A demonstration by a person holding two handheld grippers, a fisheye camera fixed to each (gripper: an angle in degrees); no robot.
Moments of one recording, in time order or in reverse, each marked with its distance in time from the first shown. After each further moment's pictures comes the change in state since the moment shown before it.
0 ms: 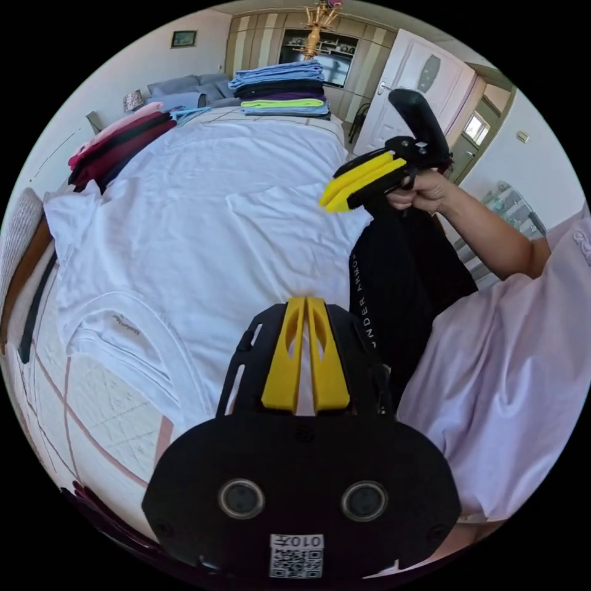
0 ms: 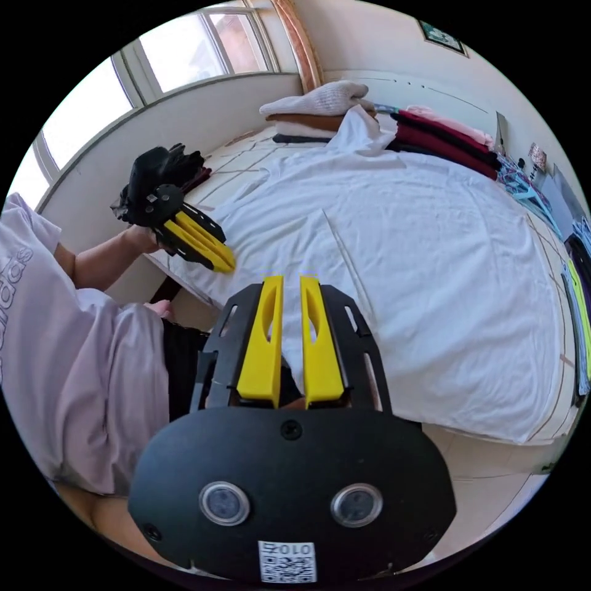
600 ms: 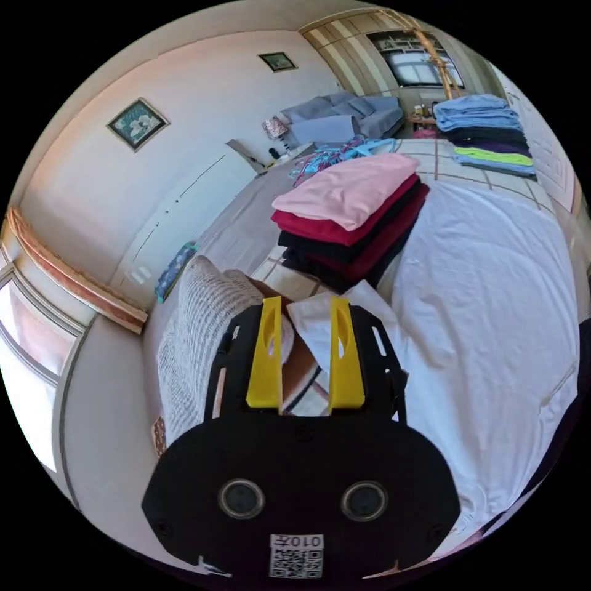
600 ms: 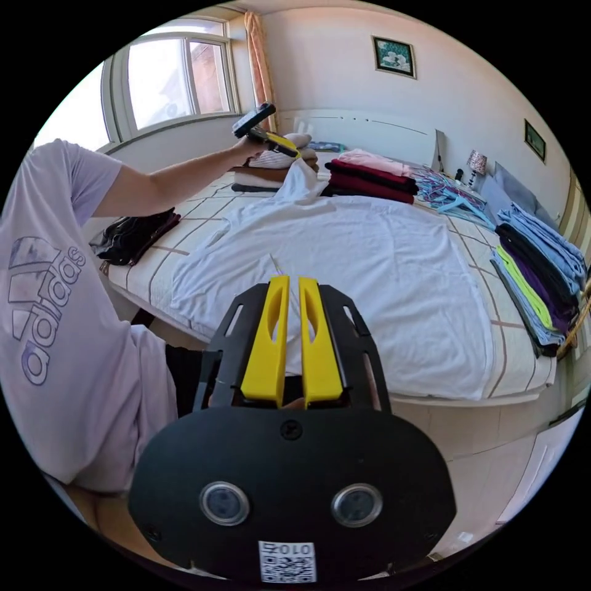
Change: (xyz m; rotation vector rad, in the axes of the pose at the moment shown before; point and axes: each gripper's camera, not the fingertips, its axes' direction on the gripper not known) left arm -0.296 -0.203 -0.103 -0.036 -0.852 -0.130; right arm -0.028 0.105 -0.129 0.275 0.180 0.102
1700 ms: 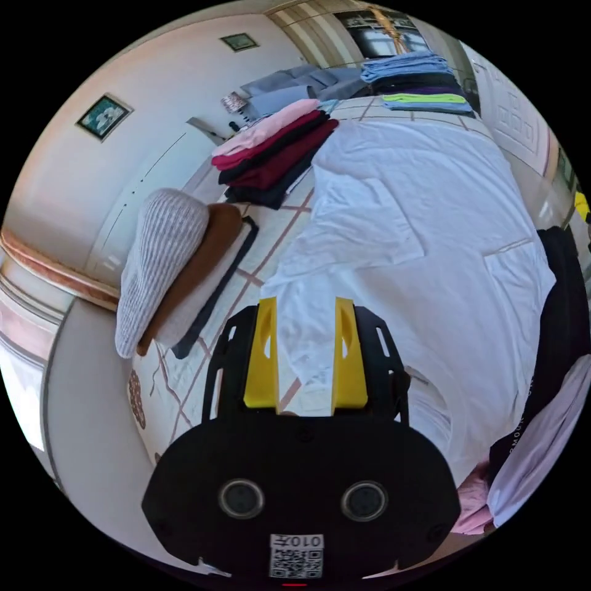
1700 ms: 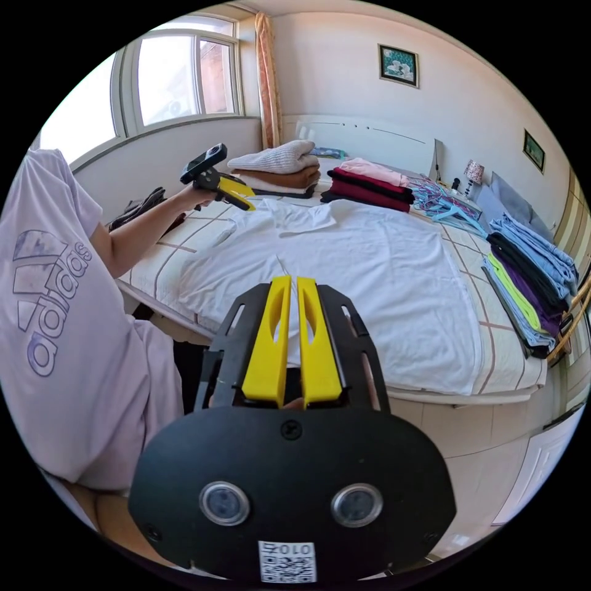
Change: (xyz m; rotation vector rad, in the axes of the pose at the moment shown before) left arm 0.065 0.223 0.009 -0.064 0.160 0.001; right arm -0.063 0.039 -0.062 0.040 0.003 -0.036
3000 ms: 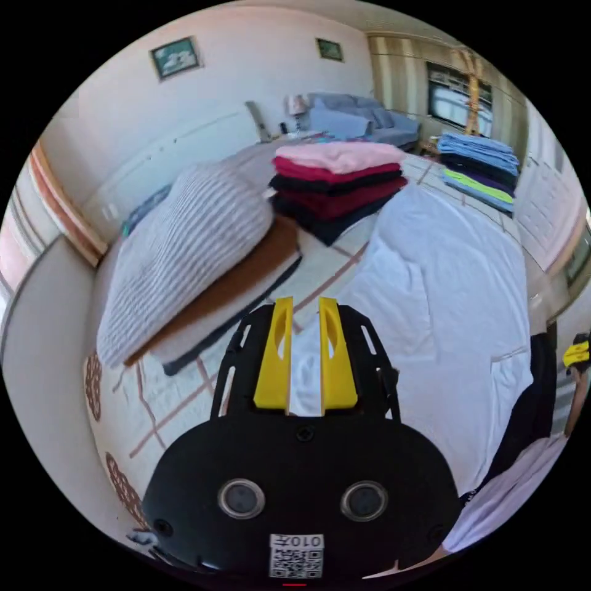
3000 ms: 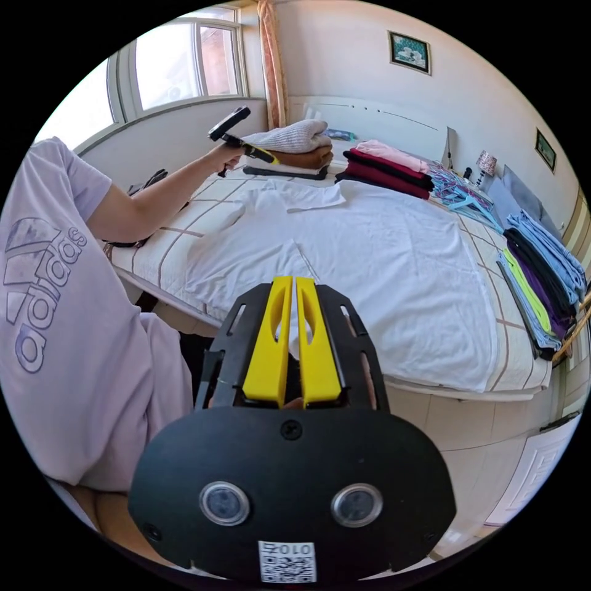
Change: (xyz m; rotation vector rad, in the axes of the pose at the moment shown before) left arm -0.102 -0.054 0.075 0.202 0.166 -0.140; right arm -0.019 -0.036 0.015 -0.084 -0.012 -0.027
